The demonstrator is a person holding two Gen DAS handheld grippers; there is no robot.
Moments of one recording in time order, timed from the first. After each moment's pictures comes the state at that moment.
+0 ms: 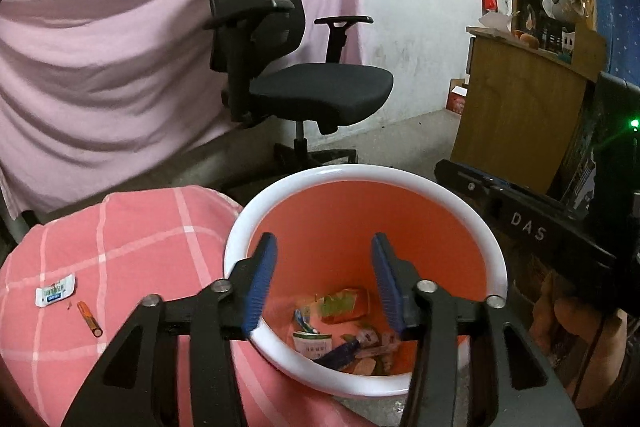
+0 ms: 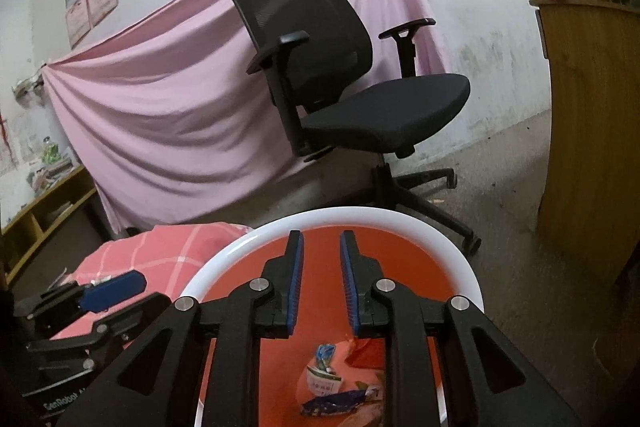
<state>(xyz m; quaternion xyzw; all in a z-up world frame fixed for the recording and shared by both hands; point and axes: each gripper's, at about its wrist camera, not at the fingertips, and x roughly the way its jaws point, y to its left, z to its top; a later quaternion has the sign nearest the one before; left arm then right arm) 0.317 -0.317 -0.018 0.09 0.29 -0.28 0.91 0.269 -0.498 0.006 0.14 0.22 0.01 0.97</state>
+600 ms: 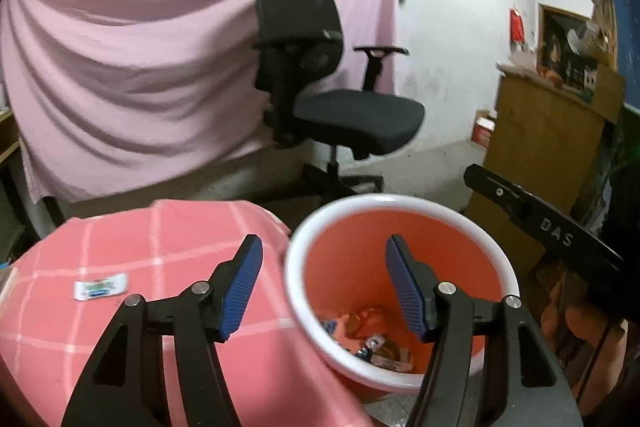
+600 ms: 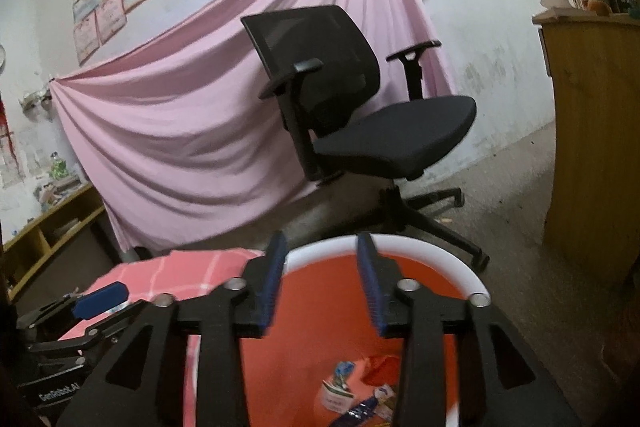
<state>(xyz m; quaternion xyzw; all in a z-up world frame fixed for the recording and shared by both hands) 0.311 -0.263 0.008 0.04 0.25 -0.23 0.94 0.268 -0.475 0.034 0.15 0.17 0.02 0.97</state>
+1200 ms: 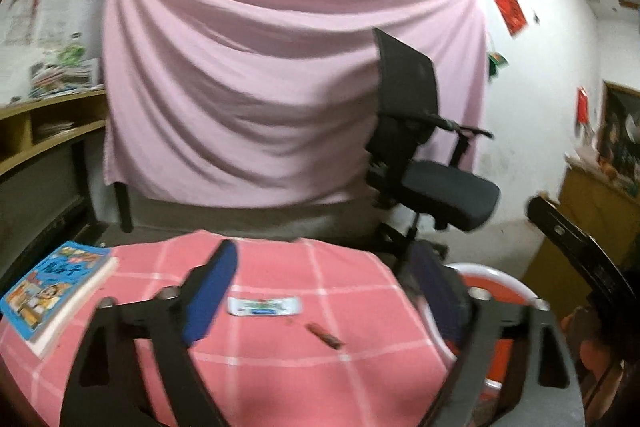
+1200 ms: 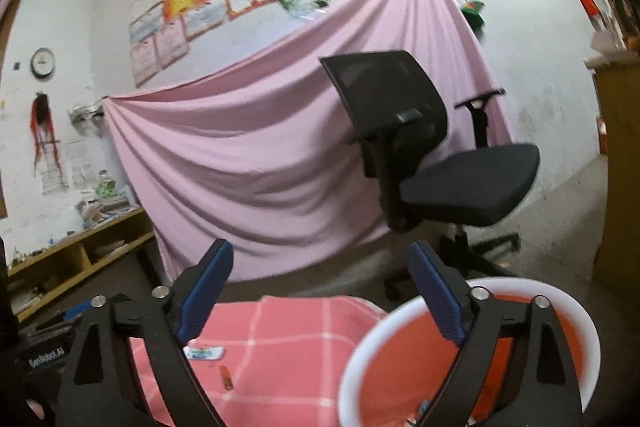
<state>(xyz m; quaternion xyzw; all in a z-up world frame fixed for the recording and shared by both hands) 0.288 -0.103 0.049 -0.05 0.17 -0.09 0.98 0.270 -0.367 0.076 0.13 0.07 0.09 0.99</state>
